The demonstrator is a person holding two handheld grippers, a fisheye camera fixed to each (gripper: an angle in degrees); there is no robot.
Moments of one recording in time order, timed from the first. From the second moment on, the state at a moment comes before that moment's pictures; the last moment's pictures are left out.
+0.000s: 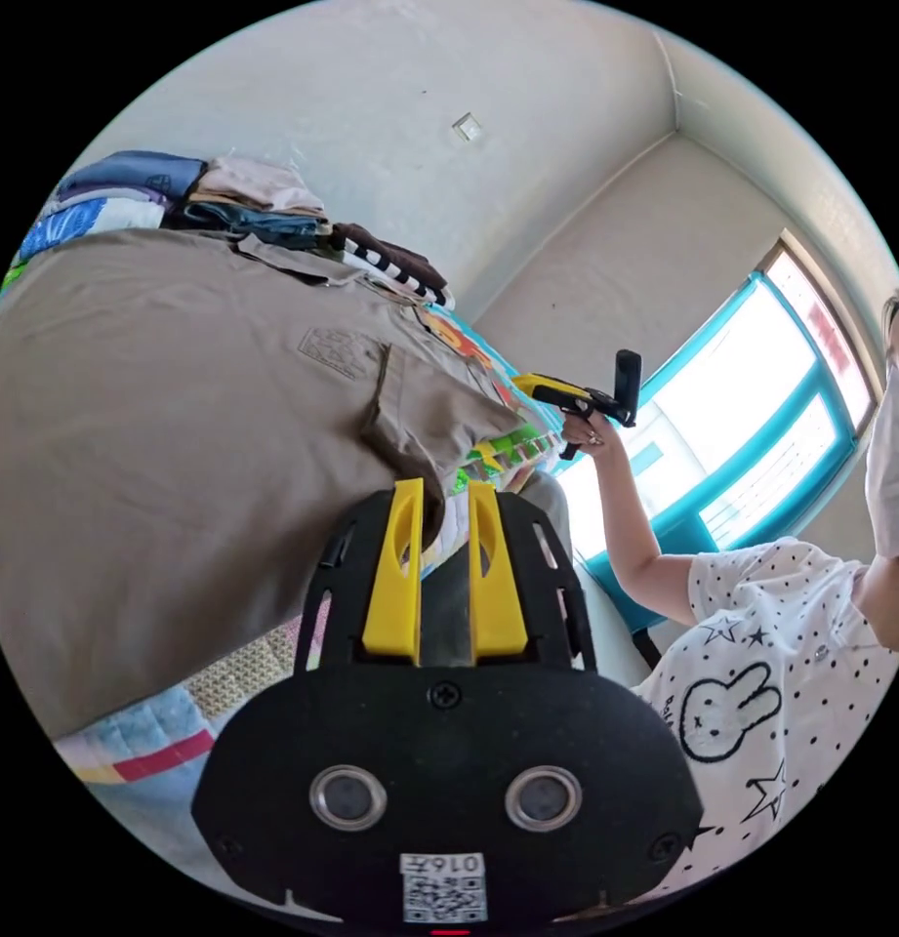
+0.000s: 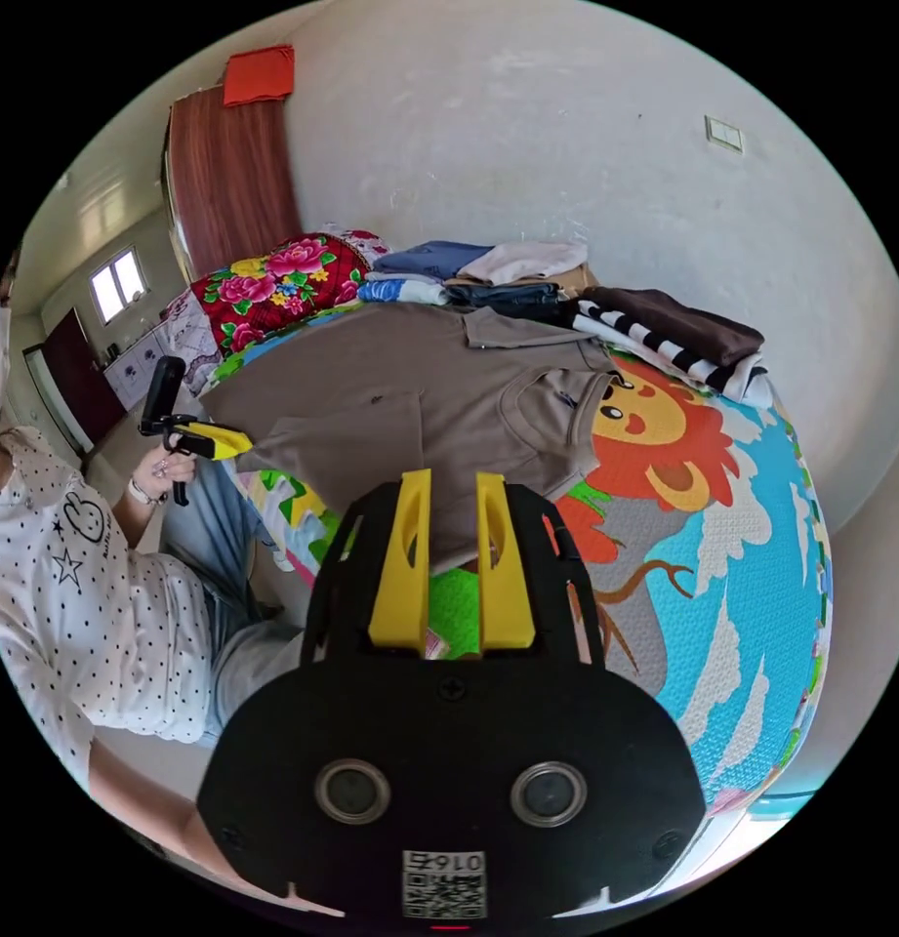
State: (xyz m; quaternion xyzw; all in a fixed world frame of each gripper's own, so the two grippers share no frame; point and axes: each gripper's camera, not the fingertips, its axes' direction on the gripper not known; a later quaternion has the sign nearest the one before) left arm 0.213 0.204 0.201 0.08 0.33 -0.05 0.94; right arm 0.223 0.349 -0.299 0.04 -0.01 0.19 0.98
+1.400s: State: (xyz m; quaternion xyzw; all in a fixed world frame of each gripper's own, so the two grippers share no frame) left arm -0.080 0.394 -0.024 0.22 0.02 -0.43 0.88; right arm 0.089 0.330 -0.278 0.13 0.04 0.10 0.99
